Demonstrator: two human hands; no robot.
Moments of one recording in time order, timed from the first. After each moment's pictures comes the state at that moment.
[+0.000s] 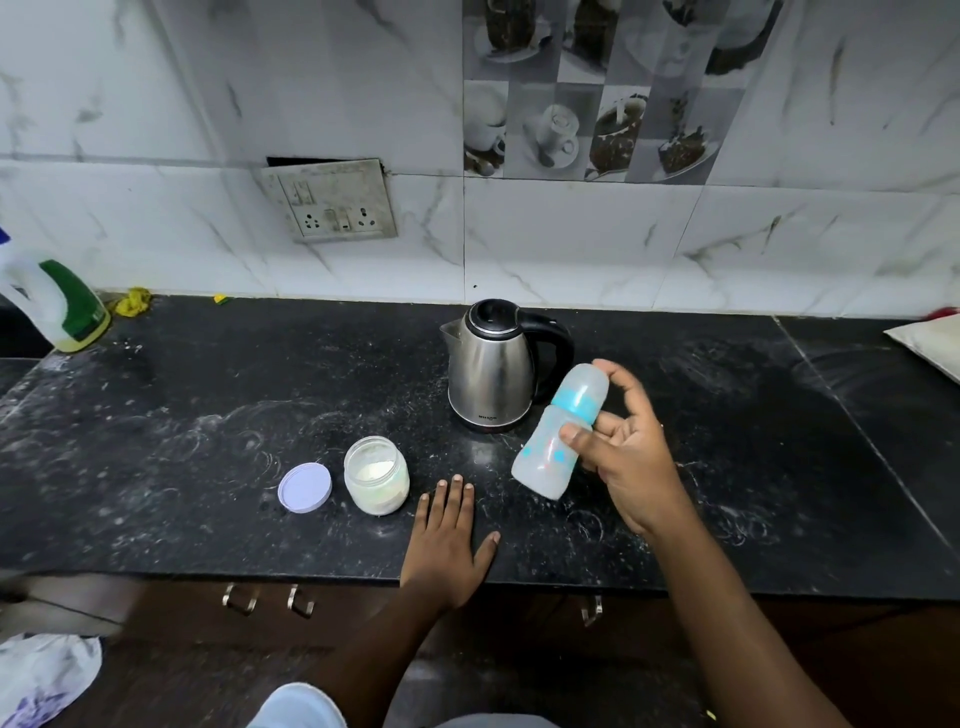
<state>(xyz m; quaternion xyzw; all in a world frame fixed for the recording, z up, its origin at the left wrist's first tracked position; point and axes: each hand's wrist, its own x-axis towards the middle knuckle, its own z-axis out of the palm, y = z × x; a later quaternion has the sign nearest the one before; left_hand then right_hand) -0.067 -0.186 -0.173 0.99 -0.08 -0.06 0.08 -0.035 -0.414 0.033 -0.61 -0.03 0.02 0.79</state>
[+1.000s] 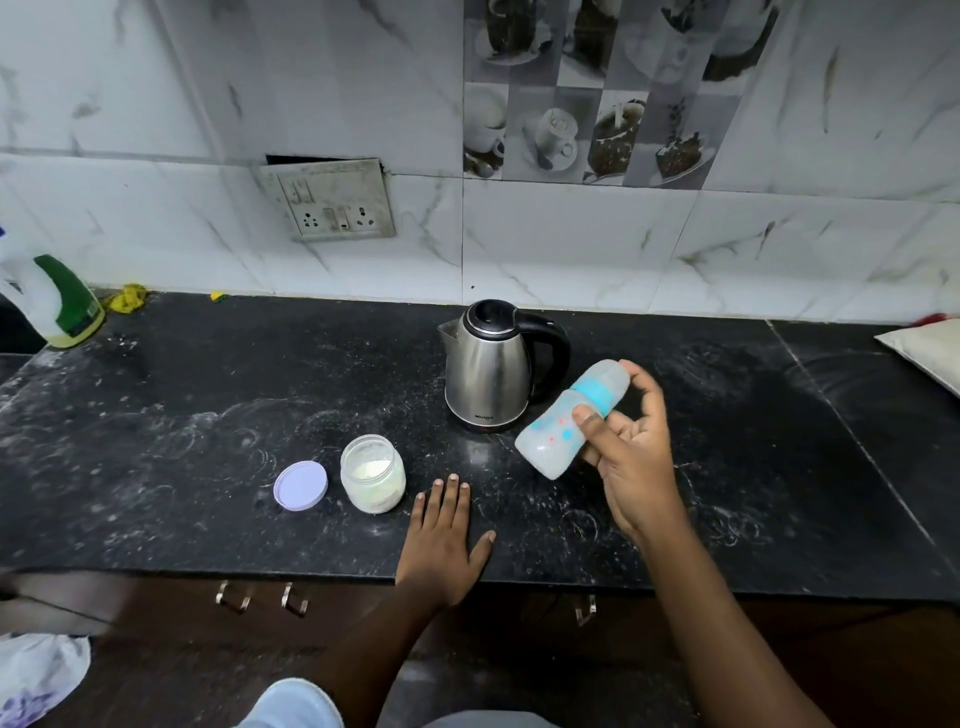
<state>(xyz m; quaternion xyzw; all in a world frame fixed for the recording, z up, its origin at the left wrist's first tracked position) -0.067 -0.186 -0.175 0.99 -0.08 -0.05 0.09 -0.038 -0.411 0.033 -0.58 0.01 -0.03 0.82</state>
